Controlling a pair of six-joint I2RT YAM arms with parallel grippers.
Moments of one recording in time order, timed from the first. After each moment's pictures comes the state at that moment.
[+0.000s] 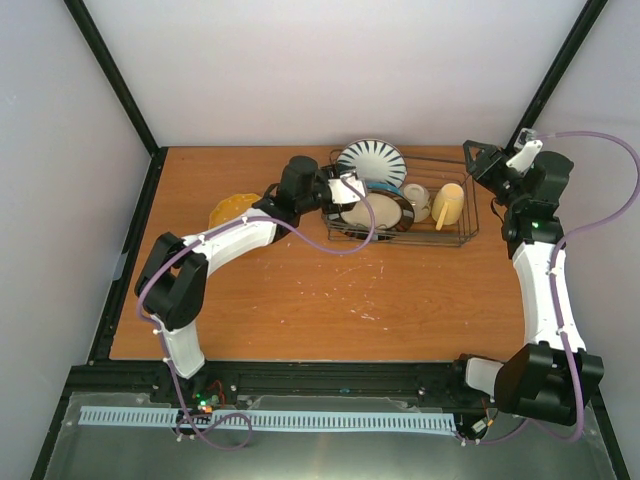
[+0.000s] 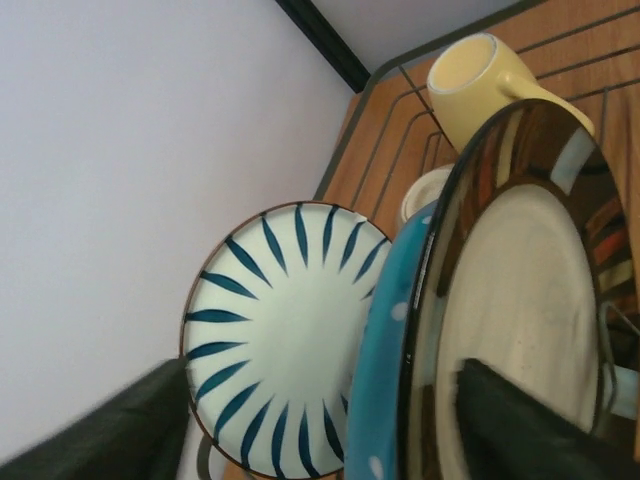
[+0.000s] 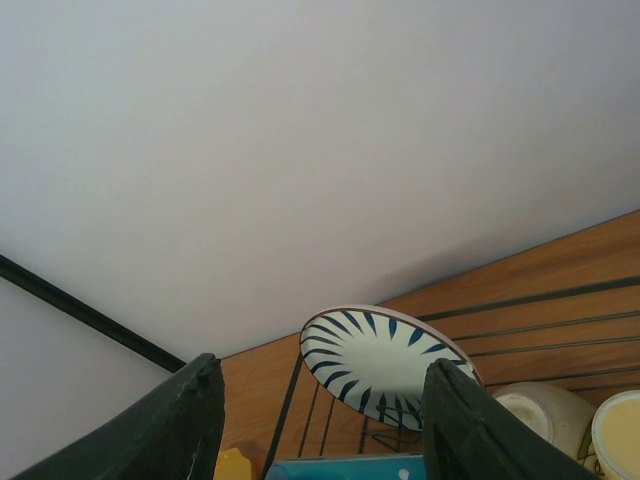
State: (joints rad) left arm -0.63 1.81 1.34 0.17 0.25 0.85; right arm -0.20 1.20 1.10 -0.04 -0.55 0.64
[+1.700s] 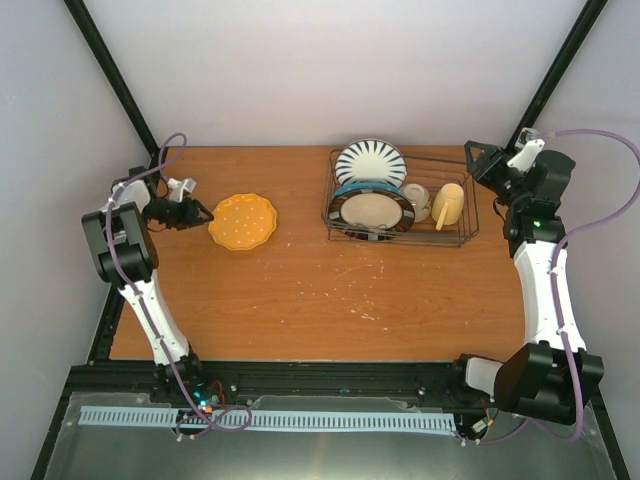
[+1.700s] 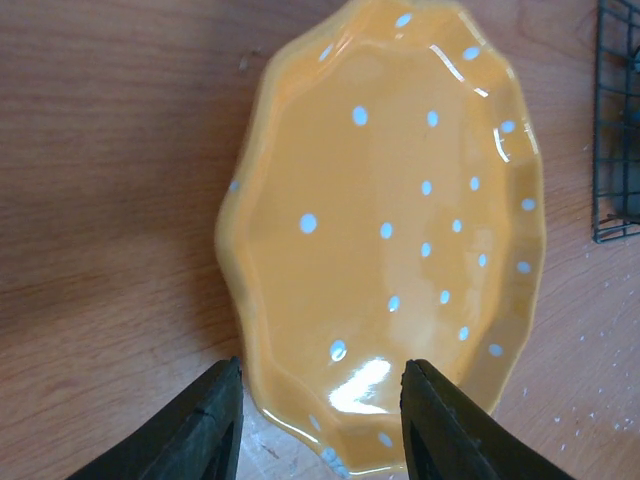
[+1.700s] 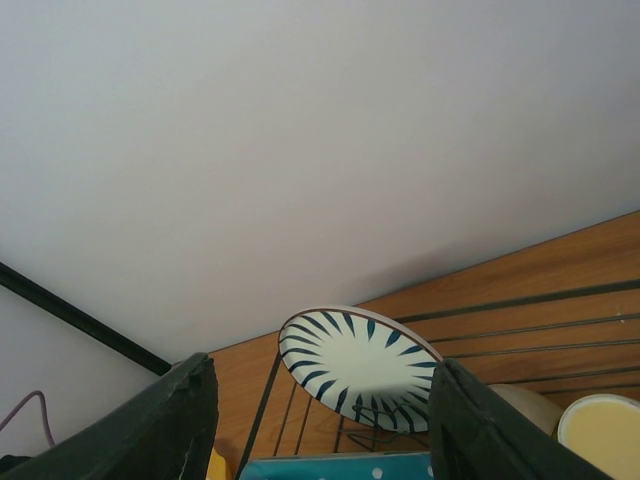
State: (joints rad) left arm 0.35 2.13 1.62 -0.95 0.75 0.34; right arm -0.21 1.21 1.12 -0.07 -0.54 0.58
